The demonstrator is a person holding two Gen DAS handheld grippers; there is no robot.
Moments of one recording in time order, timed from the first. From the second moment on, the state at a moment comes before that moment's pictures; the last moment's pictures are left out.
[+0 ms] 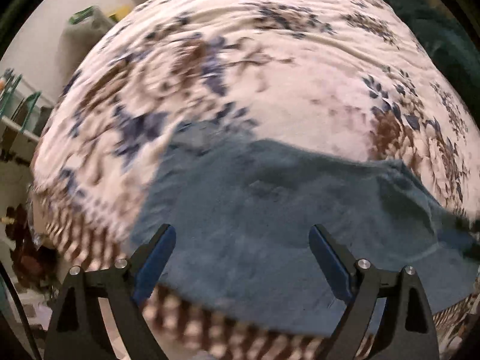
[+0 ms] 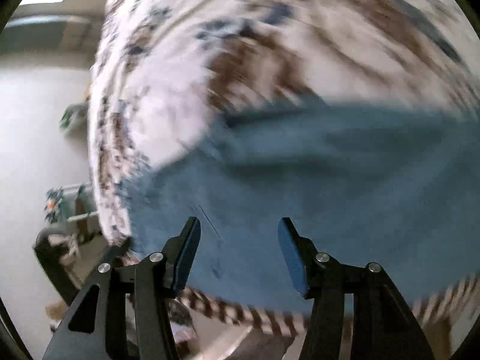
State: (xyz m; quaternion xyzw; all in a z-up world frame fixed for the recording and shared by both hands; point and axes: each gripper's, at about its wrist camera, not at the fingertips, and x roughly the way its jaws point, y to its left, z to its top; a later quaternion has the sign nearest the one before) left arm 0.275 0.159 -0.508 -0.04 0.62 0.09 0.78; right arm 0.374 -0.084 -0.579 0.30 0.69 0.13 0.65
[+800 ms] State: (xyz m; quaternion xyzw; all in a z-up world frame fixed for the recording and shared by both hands) left arm 0.328 0.134 -0.570 -0.04 0.67 0.12 0.73; right arm 0.508 -0.036 -0.681 0.18 0.83 0.29 0.45
